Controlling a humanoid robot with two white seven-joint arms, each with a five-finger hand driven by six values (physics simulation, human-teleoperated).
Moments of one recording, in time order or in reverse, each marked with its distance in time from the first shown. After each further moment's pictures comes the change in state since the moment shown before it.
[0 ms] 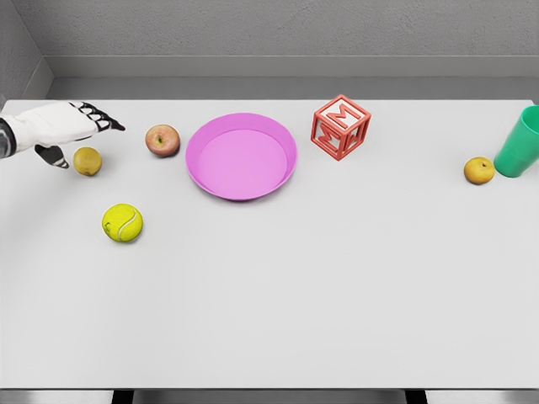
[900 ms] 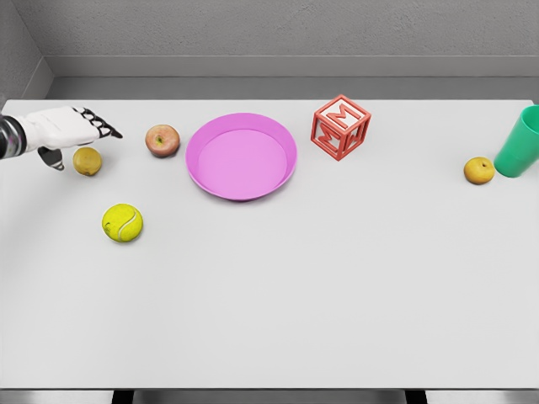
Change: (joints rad) left arm -0.031 -0.045 -0.004 0.047 -0.142 0.000 -0.047; right arm 0.000 0.000 0.000 0.000 0.000 0.000 0.000
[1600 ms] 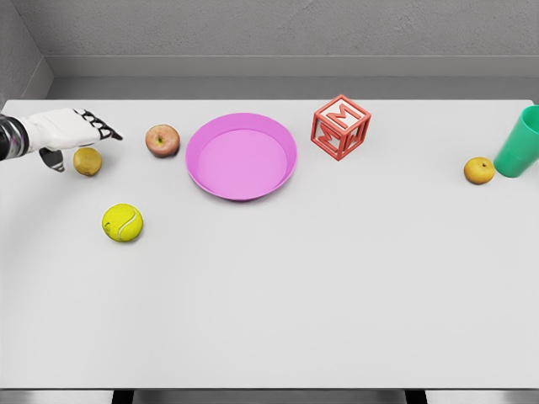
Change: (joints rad) left arm -0.006 -0.013 -0.002 0.022 -0.016 0.000 -0.003; right arm 0.000 0.000 0.000 0.000 0.000 0.000 0.000
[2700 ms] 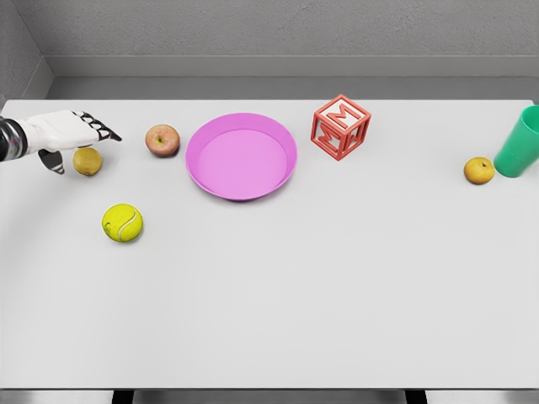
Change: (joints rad) left arm 0.000 -0.002 0.000 0.022 0.024 0.000 0.007; right arm 0.000 0.000 0.000 0.000 0.000 0.000 0.000
